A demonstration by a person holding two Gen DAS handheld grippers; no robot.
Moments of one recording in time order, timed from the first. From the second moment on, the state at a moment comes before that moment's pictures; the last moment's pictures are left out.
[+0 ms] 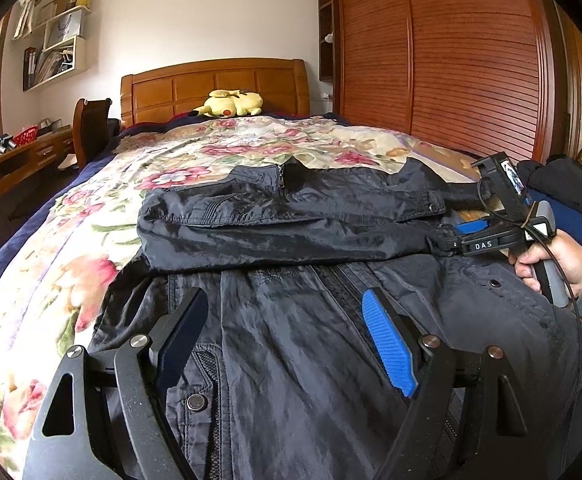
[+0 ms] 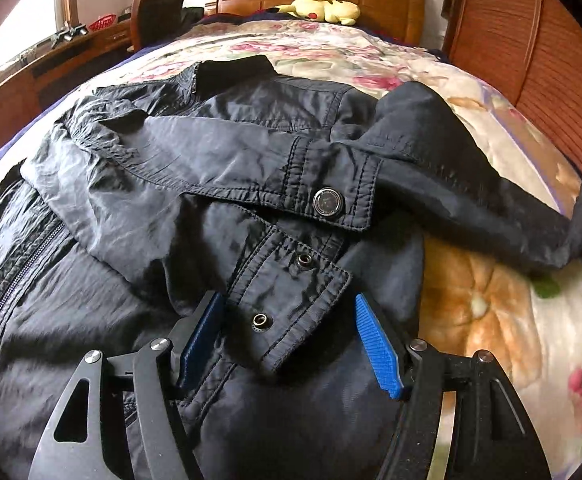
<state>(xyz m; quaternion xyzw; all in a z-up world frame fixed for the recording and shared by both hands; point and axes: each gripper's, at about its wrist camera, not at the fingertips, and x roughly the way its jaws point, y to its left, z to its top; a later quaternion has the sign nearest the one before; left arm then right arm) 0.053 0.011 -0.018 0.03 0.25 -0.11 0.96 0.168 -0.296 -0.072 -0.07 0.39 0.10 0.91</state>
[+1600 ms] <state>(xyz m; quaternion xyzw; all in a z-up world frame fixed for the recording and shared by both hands) 0.120 -0.059 -0.023 0.05 0.28 -0.16 0.95 0.248 -0.435 -0.048 -0.05 0.38 -0.17 0.91</state>
